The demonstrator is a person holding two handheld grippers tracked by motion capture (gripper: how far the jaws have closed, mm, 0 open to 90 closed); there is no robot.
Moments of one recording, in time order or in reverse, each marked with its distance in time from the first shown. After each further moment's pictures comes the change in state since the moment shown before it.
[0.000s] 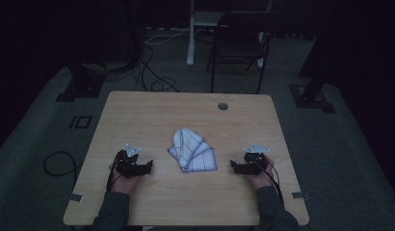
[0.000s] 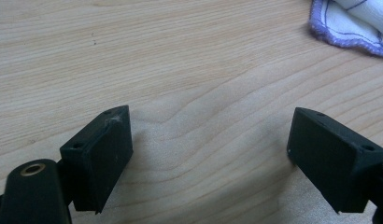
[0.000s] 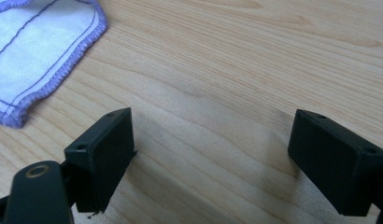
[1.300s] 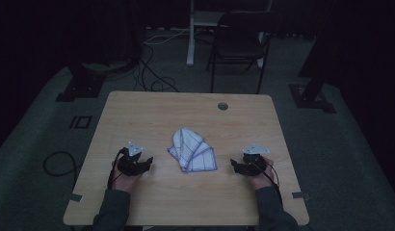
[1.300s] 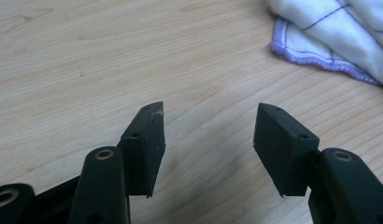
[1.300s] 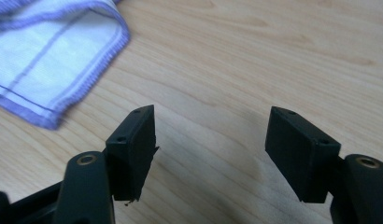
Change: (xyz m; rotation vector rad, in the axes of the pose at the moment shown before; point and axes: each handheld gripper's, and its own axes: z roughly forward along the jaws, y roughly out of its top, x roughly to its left) left arm -0.010 0.014 -0.012 -0.026 -0.040 0.065; right arm 0.013 0.006 -0.014 -0.029 -0.007 -0.027
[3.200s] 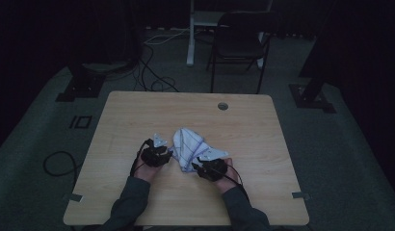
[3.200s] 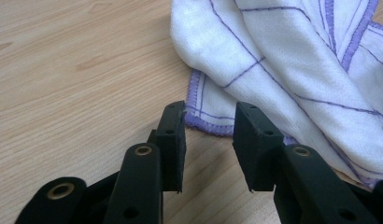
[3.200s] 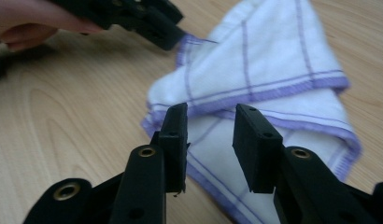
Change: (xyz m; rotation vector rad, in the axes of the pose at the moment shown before) left arm -0.043 0.042 0.044 0.009 -0.124 0.088; right arm 0.121 0.048 0.020 -0.083 0.259 -0.231
